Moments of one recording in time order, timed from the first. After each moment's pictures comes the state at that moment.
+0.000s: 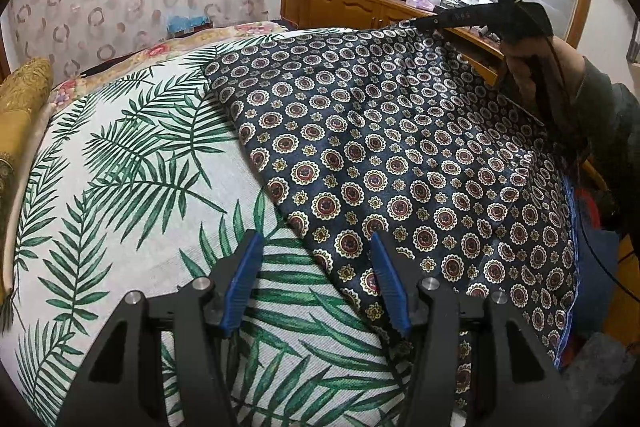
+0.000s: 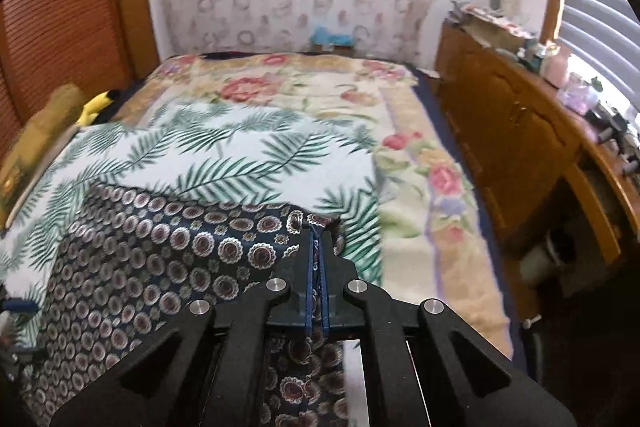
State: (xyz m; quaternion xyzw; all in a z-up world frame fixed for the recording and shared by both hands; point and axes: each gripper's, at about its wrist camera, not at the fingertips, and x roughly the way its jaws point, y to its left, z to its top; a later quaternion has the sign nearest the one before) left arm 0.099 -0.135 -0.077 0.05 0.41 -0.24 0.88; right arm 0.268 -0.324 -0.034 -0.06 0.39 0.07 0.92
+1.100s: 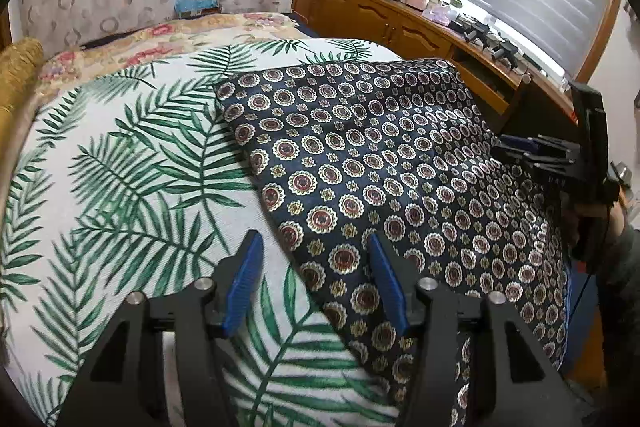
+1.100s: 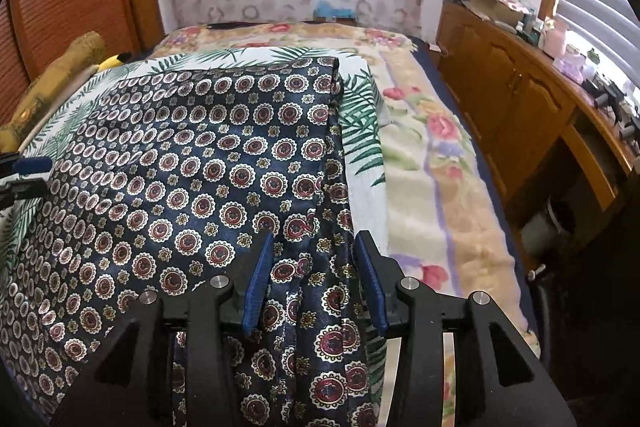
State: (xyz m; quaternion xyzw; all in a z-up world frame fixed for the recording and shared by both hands) left arm 0.161 -0.128 -0.073 -0.01 0.44 -0.24 0.86; right arm 0.175 -0.345 -0.089 -0.05 0.42 0.09 0.90
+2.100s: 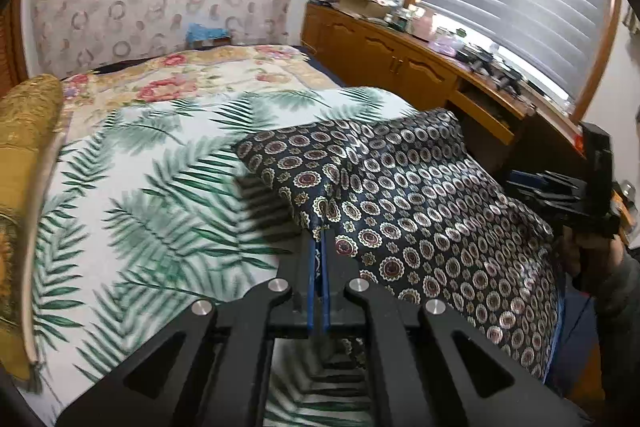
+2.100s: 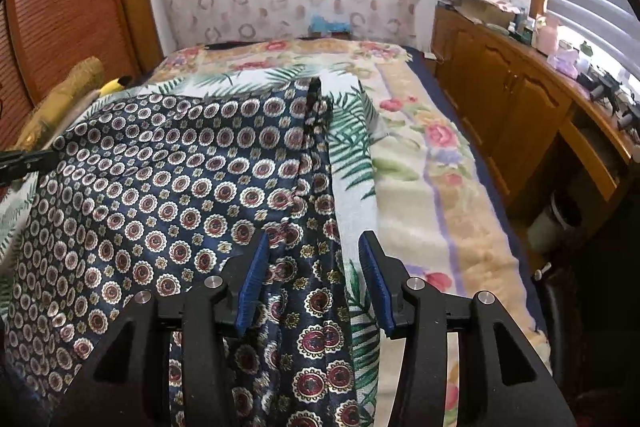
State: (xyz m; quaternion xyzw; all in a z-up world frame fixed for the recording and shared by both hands) left arm 0.175 -0.107 -0.036 -0.02 0.39 -0.22 0.90; right arm 0.169 -0.364 -0.071 -0.02 0.39 0.09 0.92
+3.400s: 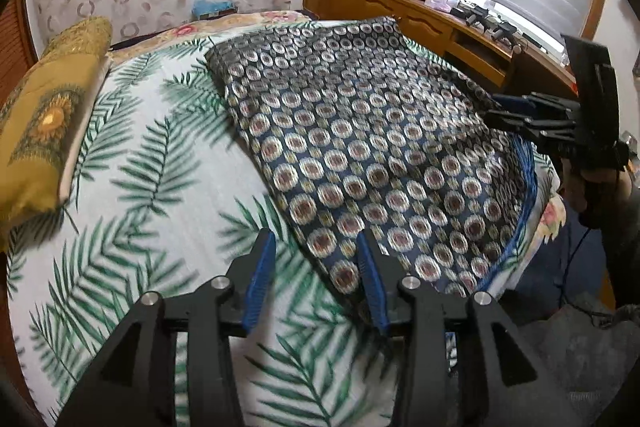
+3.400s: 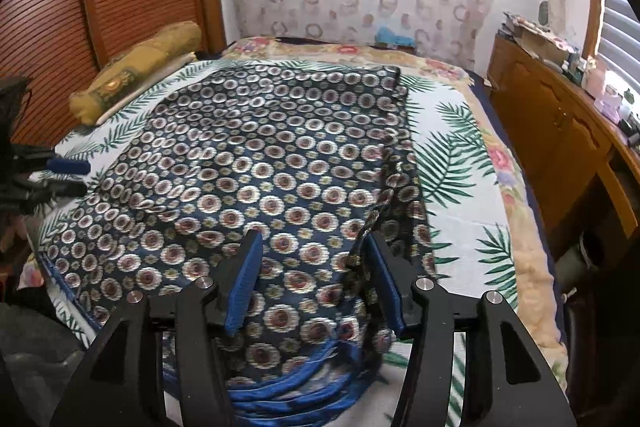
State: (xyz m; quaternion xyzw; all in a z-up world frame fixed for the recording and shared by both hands) left arm 0.033 -0.072 -0.068 0.03 0.44 -0.21 0.87; right arm 0.099 -0.252 -0.074 -0.08 0.37 0.19 0.91
